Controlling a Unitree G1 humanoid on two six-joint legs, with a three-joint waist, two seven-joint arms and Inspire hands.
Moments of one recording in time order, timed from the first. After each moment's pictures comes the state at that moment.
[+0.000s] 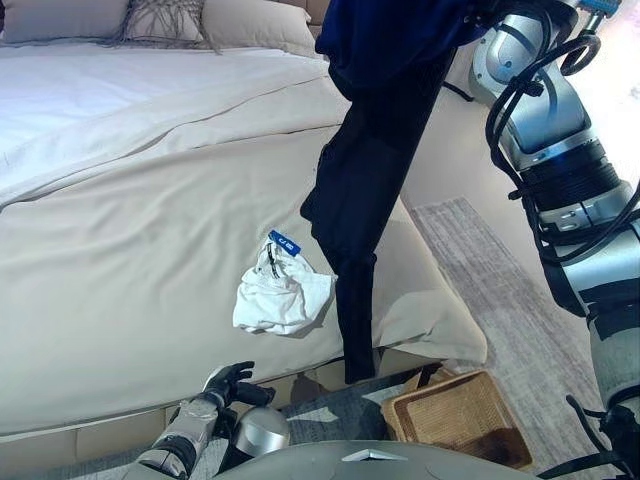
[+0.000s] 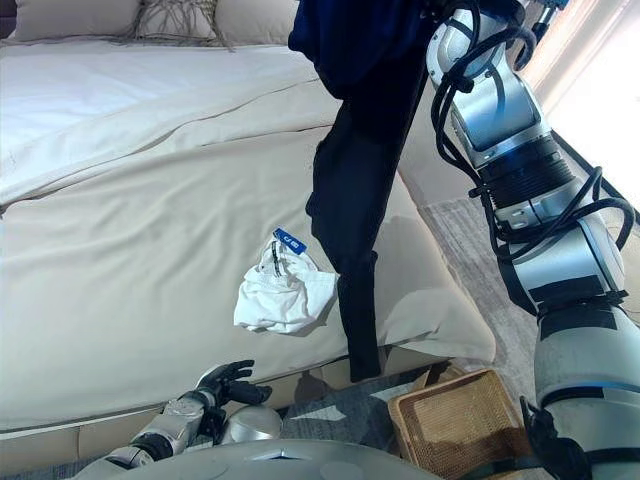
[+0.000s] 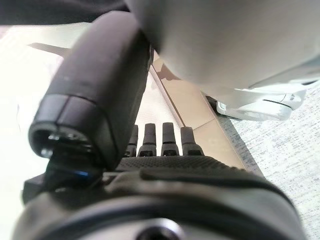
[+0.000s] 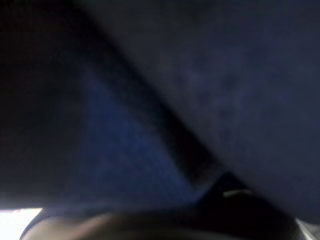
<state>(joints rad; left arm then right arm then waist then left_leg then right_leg) -0.08 0.27 -0.28 1.08 -0.13 0.04 -0.04 -1.31 -0.65 0.45 0.35 0.25 -0.07 -0.94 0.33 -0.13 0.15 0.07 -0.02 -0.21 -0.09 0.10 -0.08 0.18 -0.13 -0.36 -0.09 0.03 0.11</state>
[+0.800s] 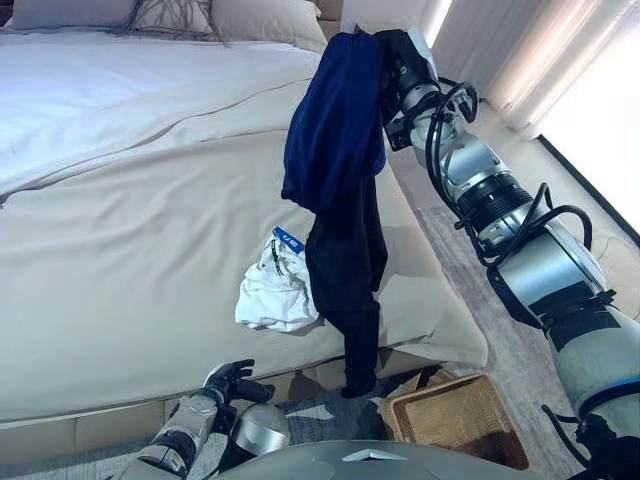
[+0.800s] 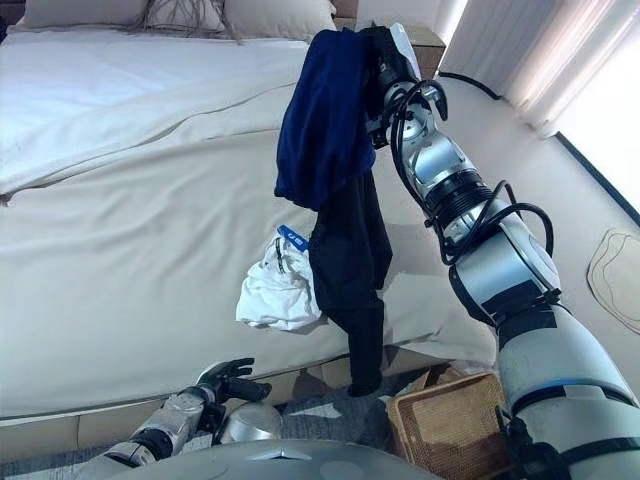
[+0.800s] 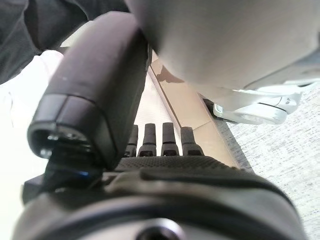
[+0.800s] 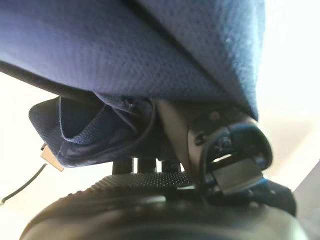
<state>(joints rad) -0.09 0.28 -0.29 1.07 -0.12 0.05 -0.05 -1.26 -0.44 0.61 0.80 0.35 0.16 -0.25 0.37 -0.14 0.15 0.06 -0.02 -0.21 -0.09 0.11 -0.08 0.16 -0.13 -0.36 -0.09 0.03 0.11</state>
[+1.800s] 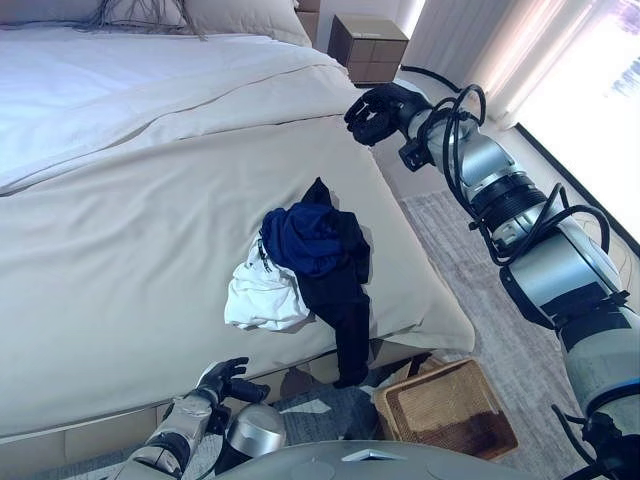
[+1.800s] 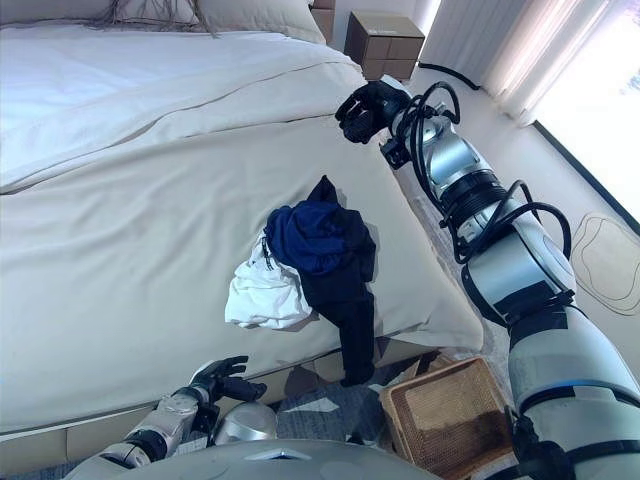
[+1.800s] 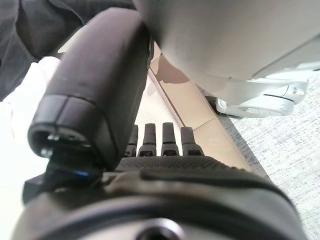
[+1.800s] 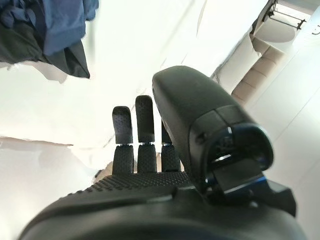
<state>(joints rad) -0.09 0.30 -0.29 1.09 -0.12 0.02 -0.04 -1.25 -0.50 0.64 0.82 0.33 0.30 0.07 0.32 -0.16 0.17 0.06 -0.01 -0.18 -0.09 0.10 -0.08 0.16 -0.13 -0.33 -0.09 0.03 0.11</state>
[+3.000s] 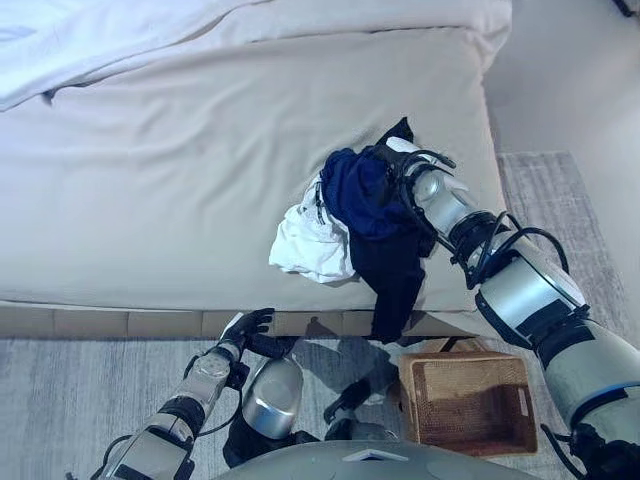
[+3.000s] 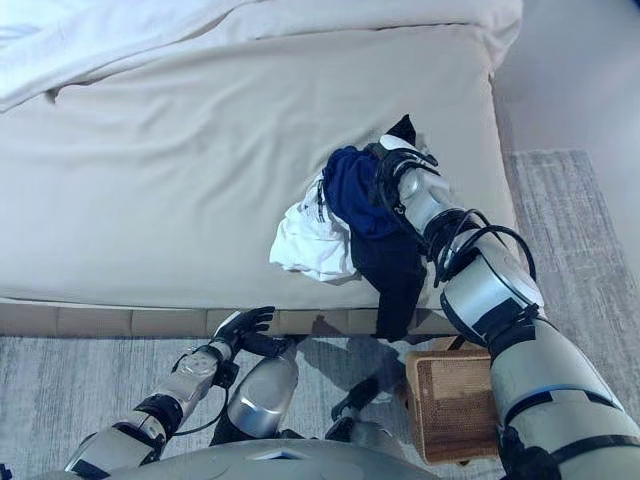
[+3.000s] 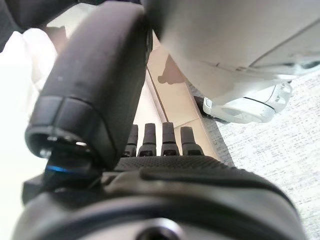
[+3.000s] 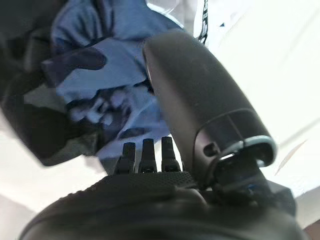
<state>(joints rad) -0.22 0.29 -0.35 1.00 -0.13 -0.07 -0.06 -1.14 -0.37 0.72 1.07 -0.19 0.19 0.08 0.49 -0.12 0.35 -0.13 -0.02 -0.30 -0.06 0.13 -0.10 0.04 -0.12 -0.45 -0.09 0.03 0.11</state>
